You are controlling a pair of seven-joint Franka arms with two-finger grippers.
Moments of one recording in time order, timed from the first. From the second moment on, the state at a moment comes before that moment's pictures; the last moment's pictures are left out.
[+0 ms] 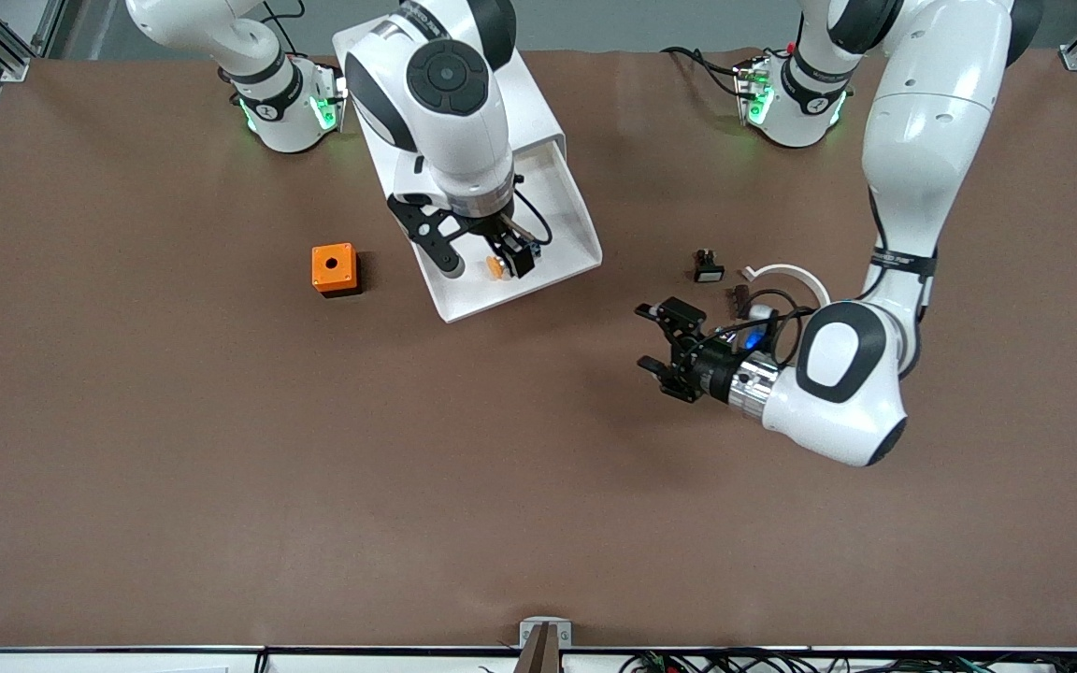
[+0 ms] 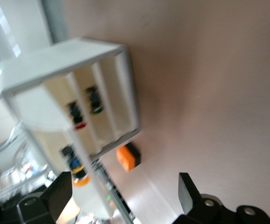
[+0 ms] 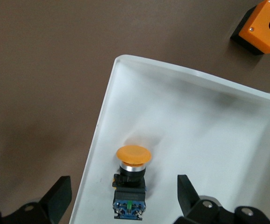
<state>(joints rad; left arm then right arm) -0.23 0.77 -0.02 -1.29 -0.86 1.51 -2.05 0.74 0.36 0.03 -1.52 0.06 1.85 1.64</state>
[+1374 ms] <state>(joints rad) -0.48 0.73 0.05 -1.23 -0.11 1.76 -1.40 0.80 0.45 0.02 -1.52 0.06 1.85 1.76</state>
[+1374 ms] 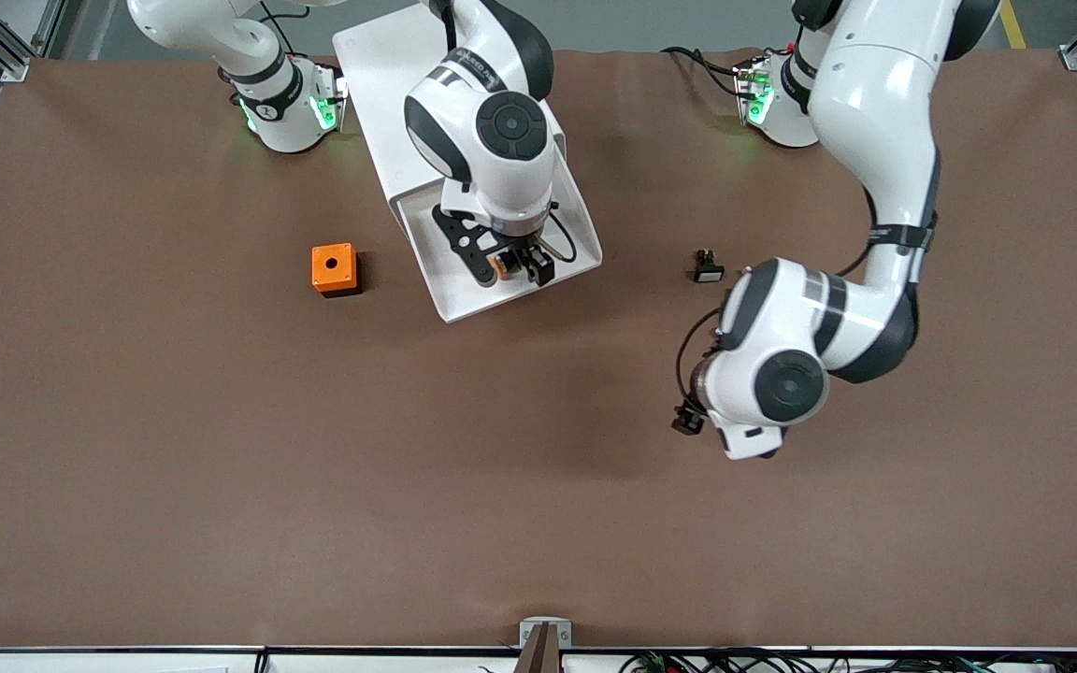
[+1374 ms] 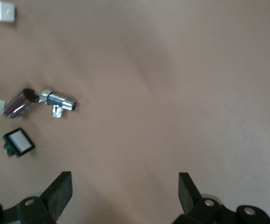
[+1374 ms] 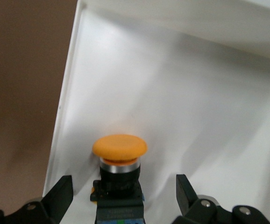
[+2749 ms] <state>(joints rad) -0.56 0.53 -0.11 -1.51 0.01 2.00 -1.04 0.76 0.43 0.00 -1.36 0.05 1.60 1.65</state>
